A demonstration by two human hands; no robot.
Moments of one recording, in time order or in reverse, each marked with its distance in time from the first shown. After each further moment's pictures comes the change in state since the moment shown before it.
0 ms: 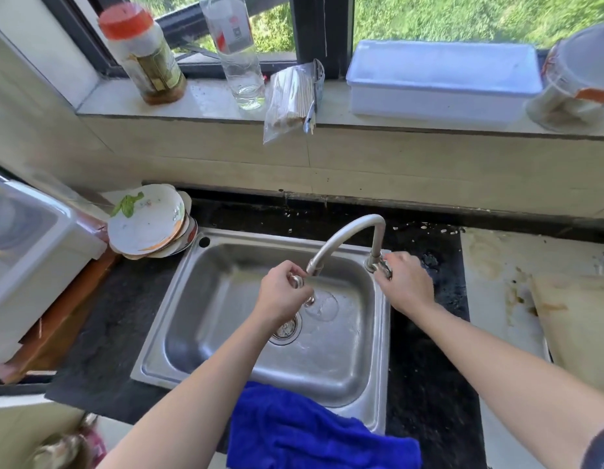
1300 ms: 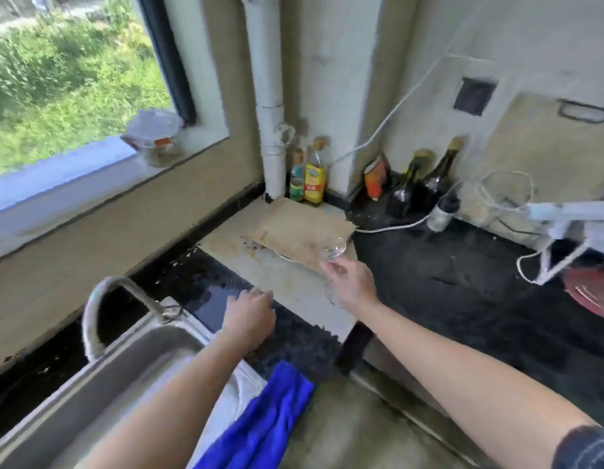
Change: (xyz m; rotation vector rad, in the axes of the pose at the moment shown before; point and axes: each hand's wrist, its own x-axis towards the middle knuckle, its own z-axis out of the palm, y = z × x) left_hand -0.156 0.082 0.129 1.109 -0.500 1.300; right_hand -0.330 0.036 -0.096 0.658 0.852 0.846
